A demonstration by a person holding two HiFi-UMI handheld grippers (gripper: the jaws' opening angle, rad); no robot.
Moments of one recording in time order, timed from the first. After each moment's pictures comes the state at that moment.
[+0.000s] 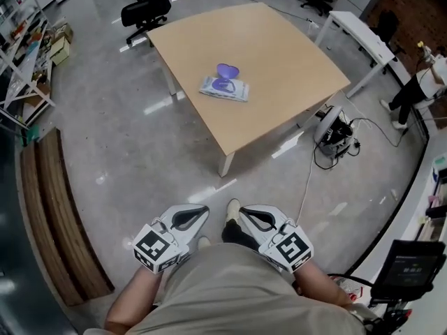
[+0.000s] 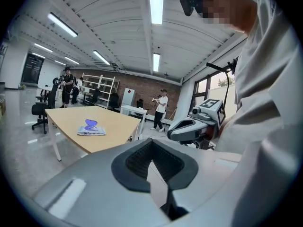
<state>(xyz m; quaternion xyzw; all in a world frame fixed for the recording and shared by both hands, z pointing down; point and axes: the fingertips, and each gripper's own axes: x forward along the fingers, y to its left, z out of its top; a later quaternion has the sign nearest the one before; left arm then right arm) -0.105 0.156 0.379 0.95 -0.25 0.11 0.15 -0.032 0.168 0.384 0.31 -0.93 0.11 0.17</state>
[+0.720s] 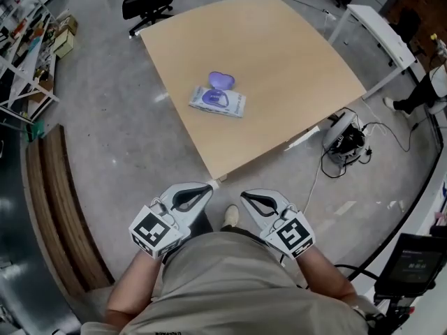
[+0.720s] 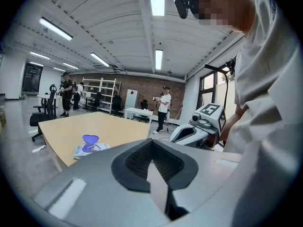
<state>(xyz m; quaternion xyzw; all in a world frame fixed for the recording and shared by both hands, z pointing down) 0.004 -0.056 0.380 0.95 -0.27 0.12 0.11 0.071 -0.035 0.419 0.27 -0.94 0.10 0.17</state>
